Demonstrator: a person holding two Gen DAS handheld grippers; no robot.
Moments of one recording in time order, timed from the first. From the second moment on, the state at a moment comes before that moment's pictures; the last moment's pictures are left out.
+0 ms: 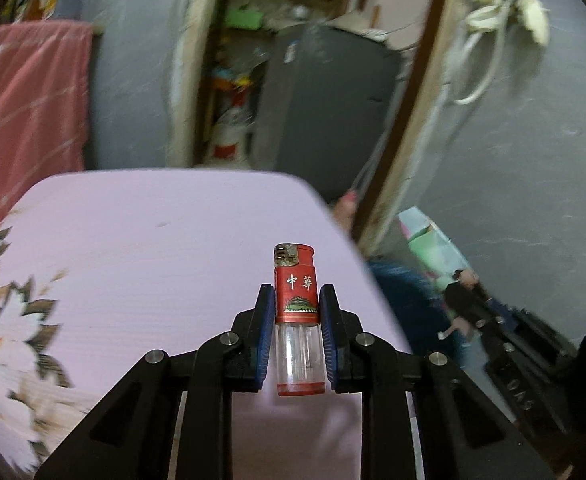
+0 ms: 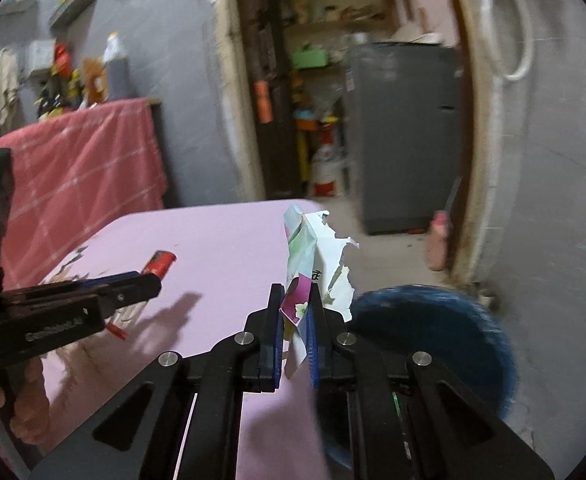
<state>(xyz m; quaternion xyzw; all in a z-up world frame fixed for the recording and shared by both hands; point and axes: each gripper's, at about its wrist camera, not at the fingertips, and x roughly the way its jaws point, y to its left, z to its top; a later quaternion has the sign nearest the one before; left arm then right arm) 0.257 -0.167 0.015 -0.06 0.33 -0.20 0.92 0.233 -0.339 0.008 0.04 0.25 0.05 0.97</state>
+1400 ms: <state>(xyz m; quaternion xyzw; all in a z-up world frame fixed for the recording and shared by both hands) 0.287 -0.328 -0.057 -0.02 0.43 -0.25 0.87 0.212 -0.476 -0.058 0.16 0.32 -0.02 0.94</state>
